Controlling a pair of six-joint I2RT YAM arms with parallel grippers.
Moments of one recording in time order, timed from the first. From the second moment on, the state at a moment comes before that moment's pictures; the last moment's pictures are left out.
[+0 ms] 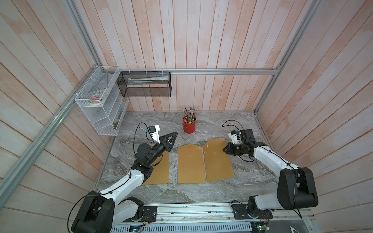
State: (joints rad) left arm -0.39 1.15 0.49 0.83 0.38 -0.76; right arm 0.13 1.43 0.86 -0.46 -0.46 0.26
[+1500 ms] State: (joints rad) left arm -0.39 1.14 0.48 0.83 0.38 -0.76; right arm 0.13 1.42 0.84 -0.50 -0.32 0.26
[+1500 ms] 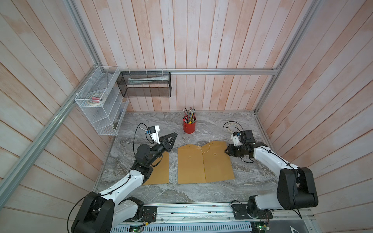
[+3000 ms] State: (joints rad) left arm -0.27 1.06 0.58 -0.14 0.12 -0.65; right arm 0.35 1.29 0.83 -0.31 -0.38 0.41
